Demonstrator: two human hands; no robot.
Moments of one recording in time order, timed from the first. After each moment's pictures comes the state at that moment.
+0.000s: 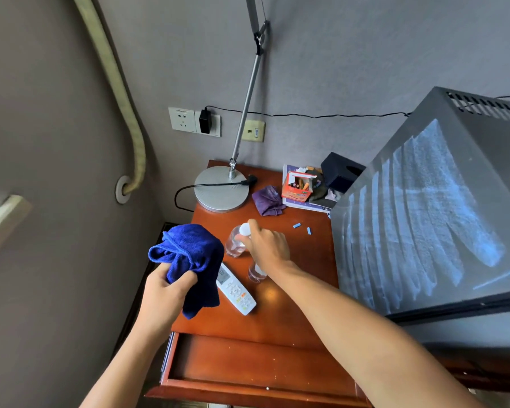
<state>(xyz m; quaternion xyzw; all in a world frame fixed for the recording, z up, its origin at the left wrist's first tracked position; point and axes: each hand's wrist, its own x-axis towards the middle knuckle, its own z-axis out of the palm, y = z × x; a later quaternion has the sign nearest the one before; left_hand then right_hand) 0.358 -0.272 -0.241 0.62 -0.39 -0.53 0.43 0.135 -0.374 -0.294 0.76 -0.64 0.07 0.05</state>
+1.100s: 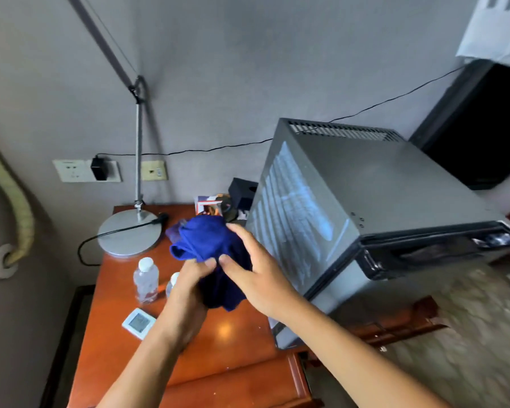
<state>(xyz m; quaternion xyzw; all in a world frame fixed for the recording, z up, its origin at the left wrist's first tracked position) 0.176 -0.261 -0.142 0.30 -0.34 -0.79 0.41 0.039 -0.224 -0.101 0.56 -0.63 0.40 -0.36</state>
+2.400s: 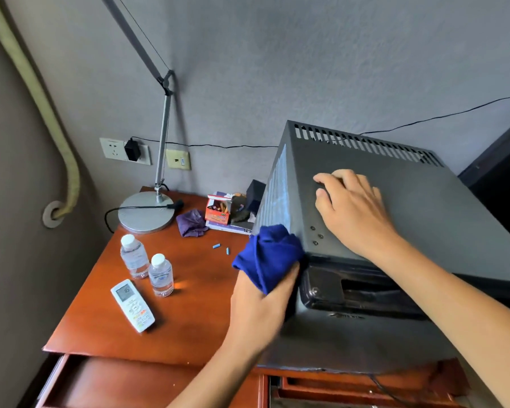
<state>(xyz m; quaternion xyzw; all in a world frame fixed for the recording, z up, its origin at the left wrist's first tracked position) -0.013 -0.182 -0.107 0.43 -0.55 -0.48 0.53 -0.182 -0.252 -0.002 0.69 -0.71 0.10 0.07</state>
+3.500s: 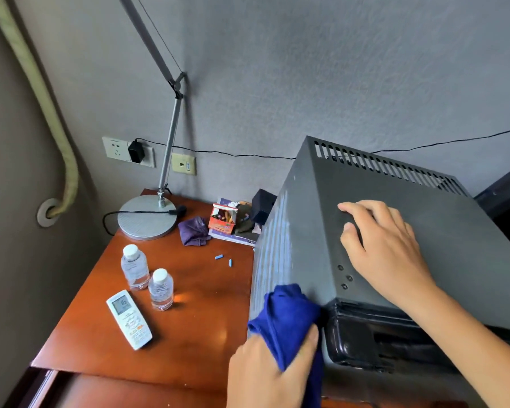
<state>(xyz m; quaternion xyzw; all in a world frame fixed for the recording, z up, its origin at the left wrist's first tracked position) -0.015 -0.197 -0.101 0.63 -0.59 -0.47 0.21 -0.178 -0.251 -0.006 0.67 -0.72 0.13 0.09</state>
